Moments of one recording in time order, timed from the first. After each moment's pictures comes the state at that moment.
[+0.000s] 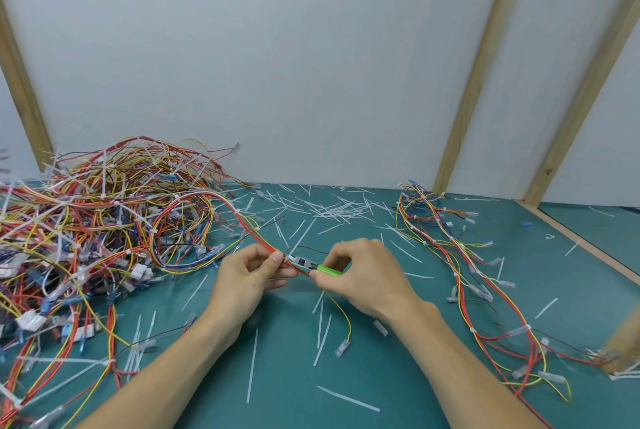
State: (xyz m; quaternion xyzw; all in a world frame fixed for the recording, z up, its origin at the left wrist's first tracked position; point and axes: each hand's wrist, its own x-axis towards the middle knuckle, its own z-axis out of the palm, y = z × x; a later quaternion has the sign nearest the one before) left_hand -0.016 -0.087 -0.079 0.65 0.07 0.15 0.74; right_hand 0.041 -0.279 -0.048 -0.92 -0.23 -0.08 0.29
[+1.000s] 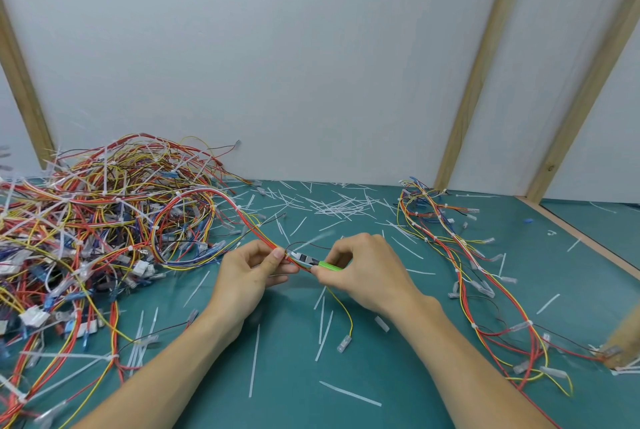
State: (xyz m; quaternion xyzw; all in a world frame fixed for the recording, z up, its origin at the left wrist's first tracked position) left_hand -0.015 -0.087 -0.079 0.65 0.07 0.16 0.74; right_hand 0.043 -0.279 -0.048 -0.92 -0.23 -0.07 0.30
